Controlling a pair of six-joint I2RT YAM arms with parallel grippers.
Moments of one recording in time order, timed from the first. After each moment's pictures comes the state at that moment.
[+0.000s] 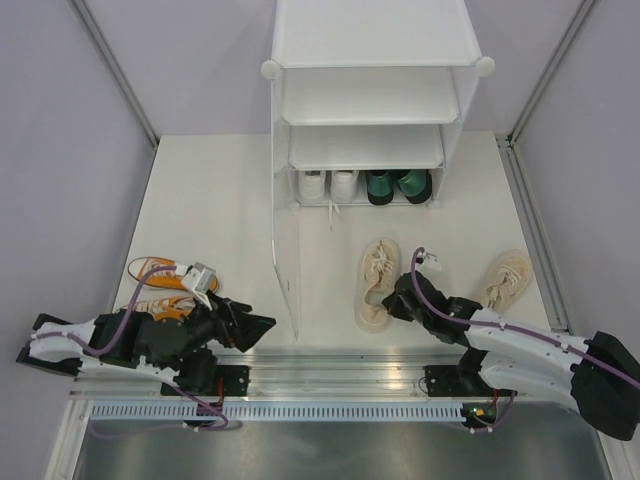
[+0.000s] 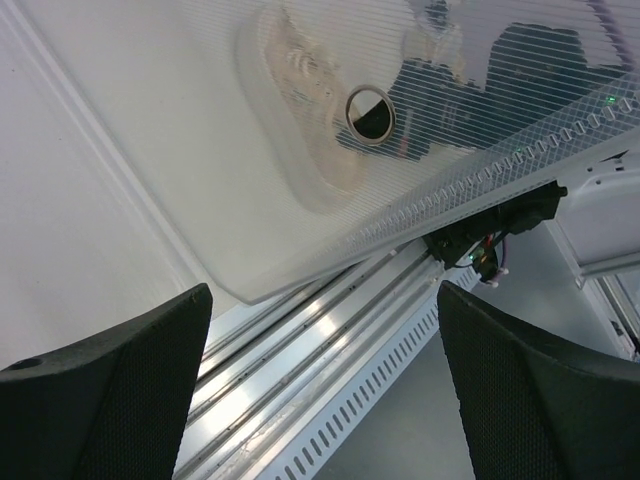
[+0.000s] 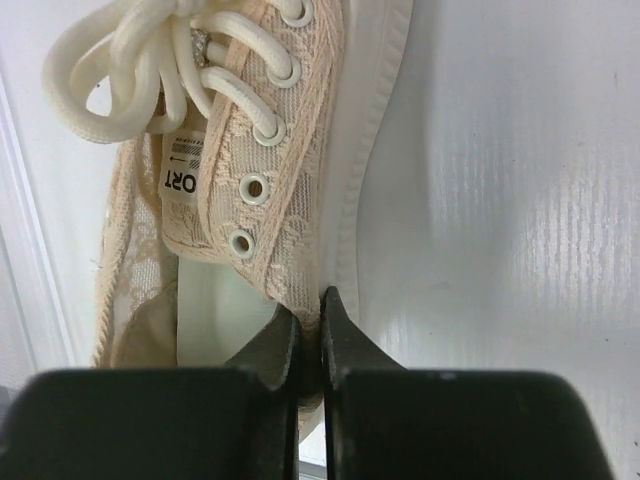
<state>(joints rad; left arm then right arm) -1.68 0.21 0.69 -0.85 -0.78 -0.91 0.86 0.98 0.35 -0.20 0.33 1.02</state>
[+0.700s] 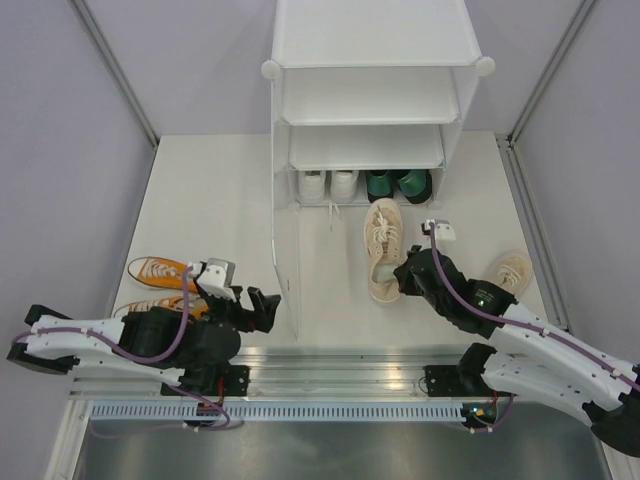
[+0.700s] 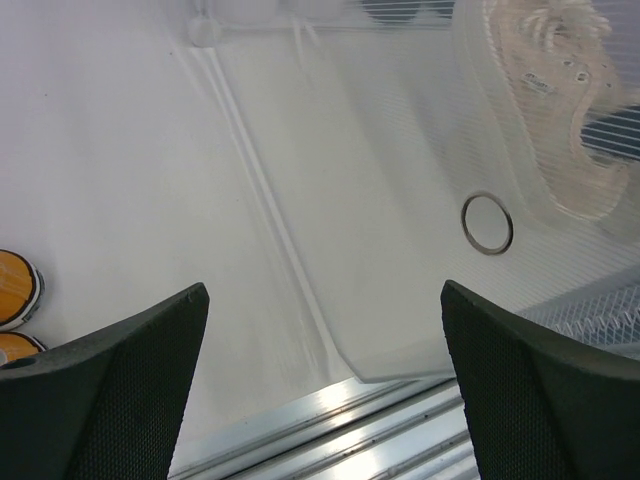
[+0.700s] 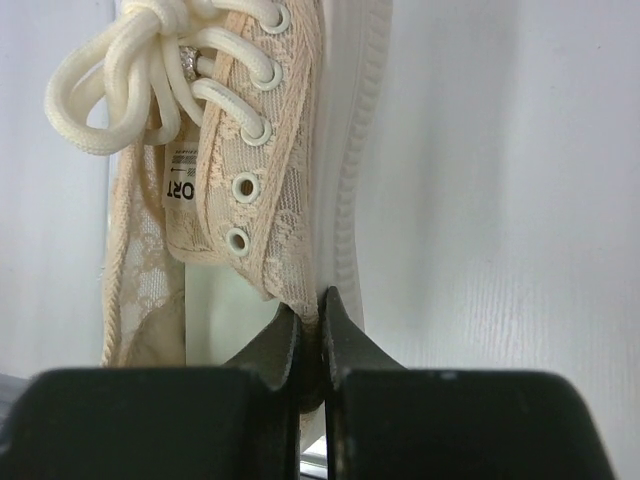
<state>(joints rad) -1.66 0.53 0.77 -0.99 -1.11 -1.01 0.86 0.81 0.67 -0.53 0.46 0.76</state>
